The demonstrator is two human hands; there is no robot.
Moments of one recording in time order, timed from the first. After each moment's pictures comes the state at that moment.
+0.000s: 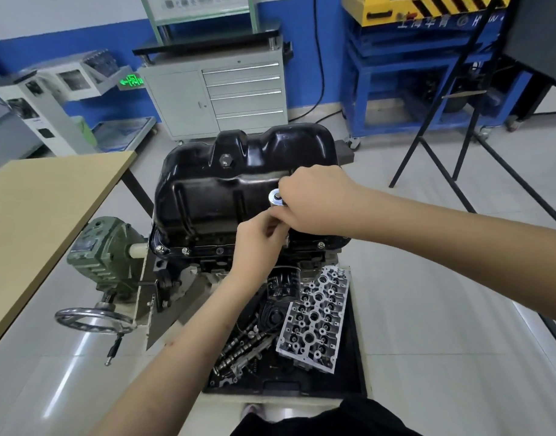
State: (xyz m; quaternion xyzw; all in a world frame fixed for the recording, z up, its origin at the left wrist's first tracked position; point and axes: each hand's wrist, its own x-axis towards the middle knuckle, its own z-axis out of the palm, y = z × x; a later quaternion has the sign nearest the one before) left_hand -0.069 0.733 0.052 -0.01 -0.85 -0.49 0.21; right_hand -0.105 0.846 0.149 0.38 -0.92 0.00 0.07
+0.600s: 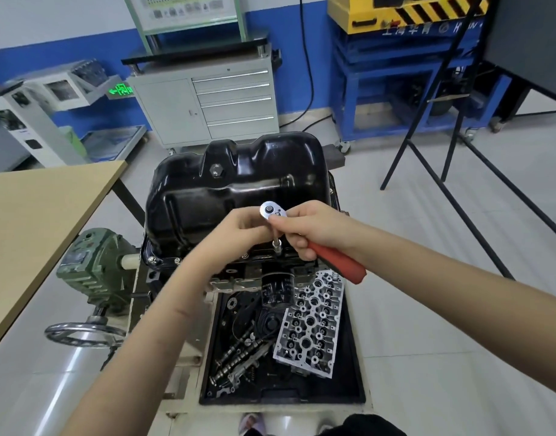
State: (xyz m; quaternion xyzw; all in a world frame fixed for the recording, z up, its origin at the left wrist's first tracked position) left_hand -0.078 0.703 0.093 -0.11 -0.81 -0.58 -0.07; right_hand -0.098 0.865 0.110 0.21 -0.68 0.62 -0.32
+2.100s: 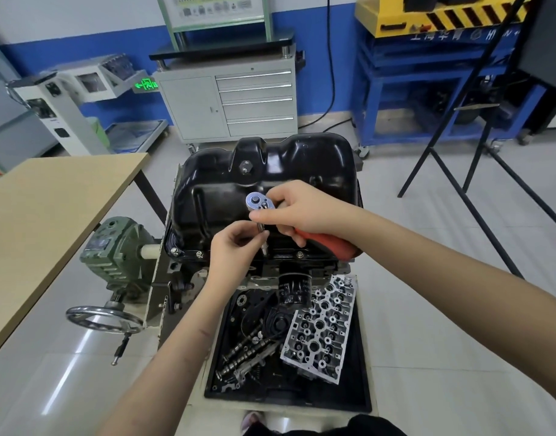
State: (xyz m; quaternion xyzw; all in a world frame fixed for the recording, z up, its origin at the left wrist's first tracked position) left_hand -0.061 0.677 0.039 0.07 -0.80 -0.55 0.21; right_hand -0.118 0.820 0.125 0.34 -0.77 0.48 -0.23
